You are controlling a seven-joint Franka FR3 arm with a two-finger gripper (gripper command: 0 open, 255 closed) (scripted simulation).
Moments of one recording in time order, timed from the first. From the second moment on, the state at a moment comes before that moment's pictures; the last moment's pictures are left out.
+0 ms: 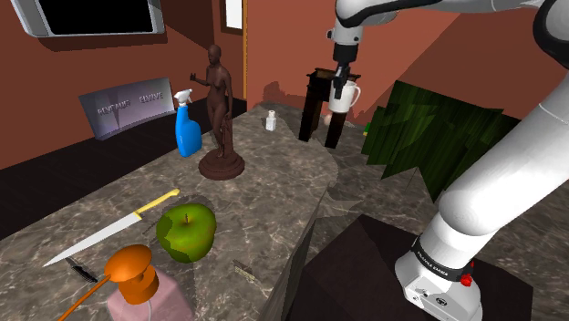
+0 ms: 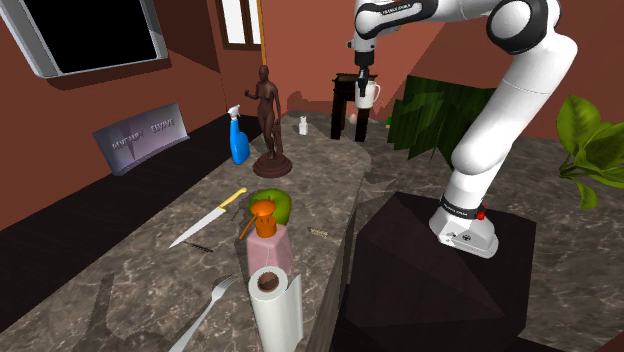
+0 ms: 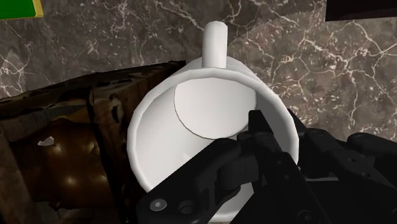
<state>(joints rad) -0.16 -0.18 -0.03 -1.95 -0.09 1.76 -0.52</state>
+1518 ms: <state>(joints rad) -0.15 -0.11 -0.03 -1.56 -0.09 1.44 -0.55</state>
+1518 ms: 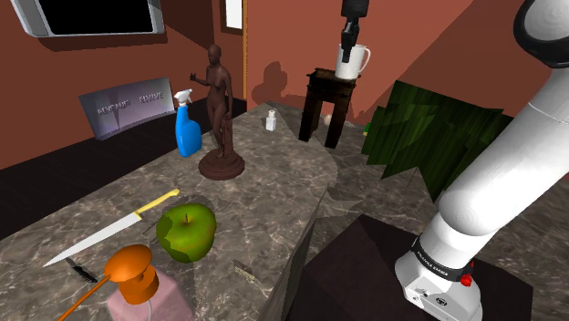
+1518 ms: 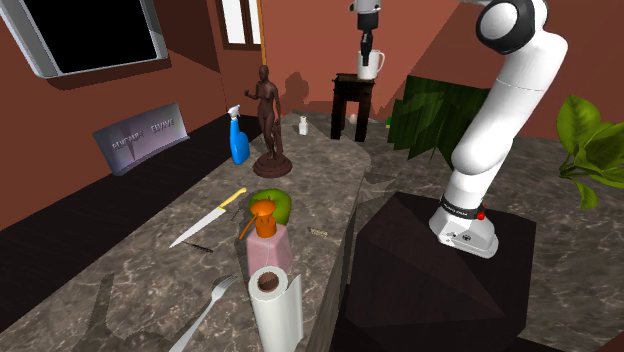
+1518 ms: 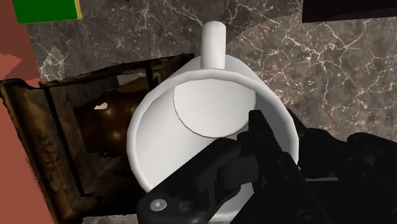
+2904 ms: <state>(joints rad) -0.19 -0.12 -0.07 -1.57 -0.09 1.45 -0.62</state>
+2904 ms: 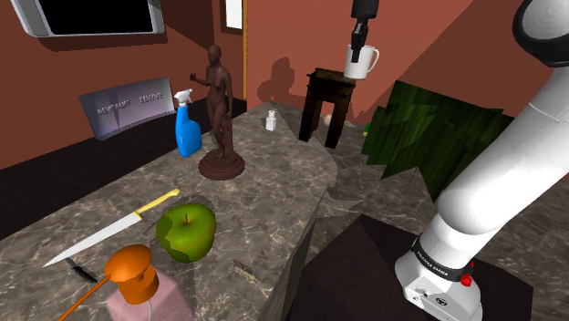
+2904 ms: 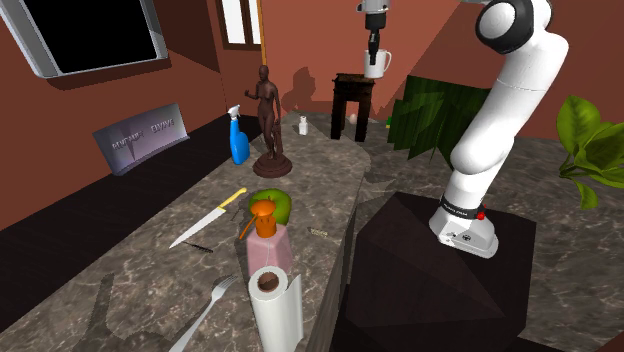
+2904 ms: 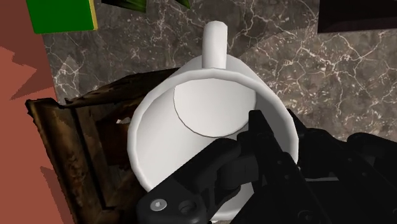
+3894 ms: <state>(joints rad) -0.19 -0.20 -0.06 -1.83 -0.09 1.66 -0.60</state>
